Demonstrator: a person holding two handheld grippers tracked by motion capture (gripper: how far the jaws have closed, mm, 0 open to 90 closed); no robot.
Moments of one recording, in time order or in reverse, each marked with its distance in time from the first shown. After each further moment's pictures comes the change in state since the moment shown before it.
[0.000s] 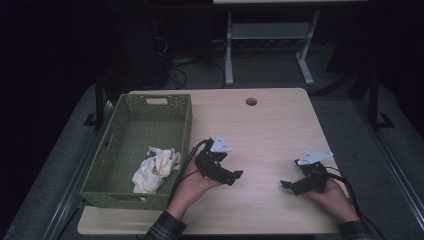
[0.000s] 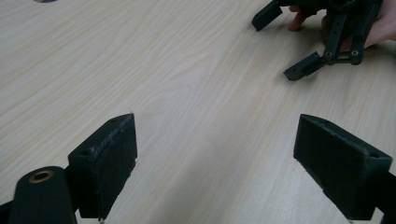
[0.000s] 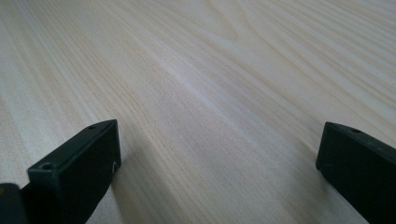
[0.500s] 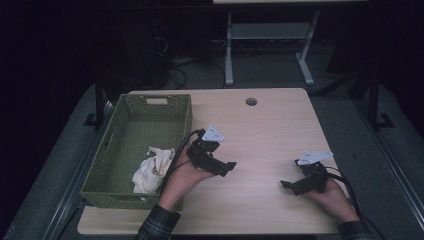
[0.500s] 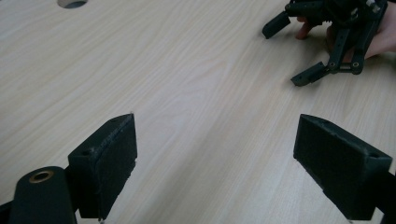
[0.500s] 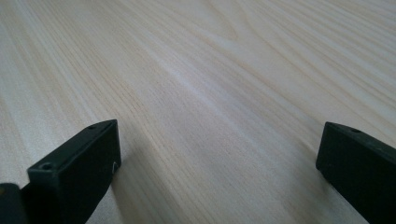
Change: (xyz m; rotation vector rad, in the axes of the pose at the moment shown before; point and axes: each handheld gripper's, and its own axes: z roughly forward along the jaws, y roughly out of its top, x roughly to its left) left arm 0.020 0.014 -0.029 0.003 0.020 -0.017; right arm 0.000 0.000 0.000 0.001 -0.001 -0.004
